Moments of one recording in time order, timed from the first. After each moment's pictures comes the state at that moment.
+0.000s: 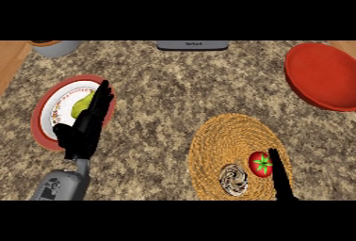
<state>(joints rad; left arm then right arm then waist) -0.17 0.19 -0.17 -1.50 0.09 0.19 0.05 0.38 -0.06 0.61 -2.18 0.93 -0.31 0.85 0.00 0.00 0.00</state>
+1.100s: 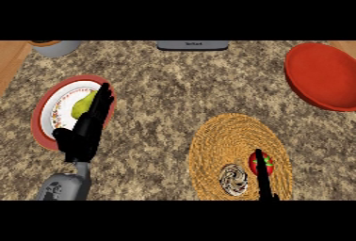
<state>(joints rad) -0.14 0.13 -0.12 -1.51 0.03 0.14 0.05 0.37 -0.08 0.63 -1.98 0.66 -0.60 0.59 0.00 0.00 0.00</state>
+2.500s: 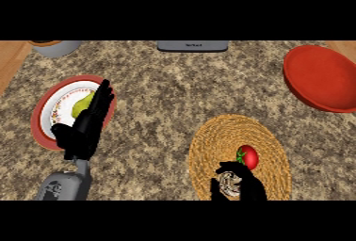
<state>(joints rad) -0.16 0.10 -0.08 -1.55 -0.01 0.10 0.10 0.22 -0.12 0.60 -1.65 0.69 -0.55 0.48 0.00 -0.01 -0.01</state>
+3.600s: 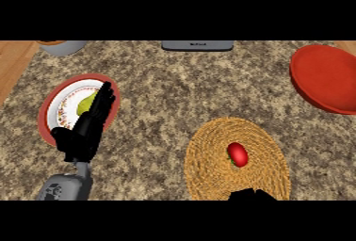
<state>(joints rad) -0.14 0.09 -0.08 -1.55 -0.01 0.08 0.09 0.13 -0.57 0.70 -1.96 0.29 -0.05 -0.24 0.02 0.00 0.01</state>
